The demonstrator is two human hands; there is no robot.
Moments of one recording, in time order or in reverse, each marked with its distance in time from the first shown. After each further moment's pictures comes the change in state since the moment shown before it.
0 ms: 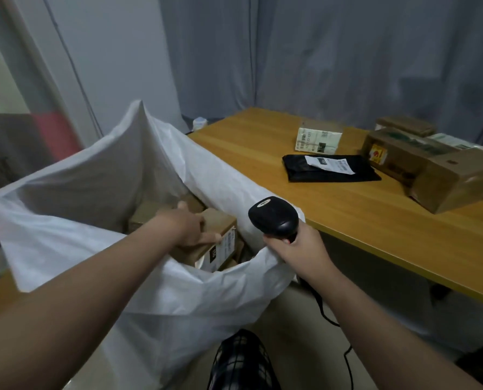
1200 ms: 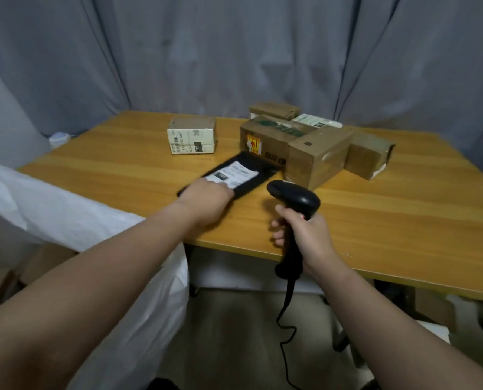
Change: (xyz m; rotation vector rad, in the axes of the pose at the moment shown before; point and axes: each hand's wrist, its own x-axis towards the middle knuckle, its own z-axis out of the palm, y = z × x) left_hand 0.049 0.253 -0.098 0.292 0.630 0.739; right_hand 0.014 0.083 -0.168 0.634 0.475 0.344
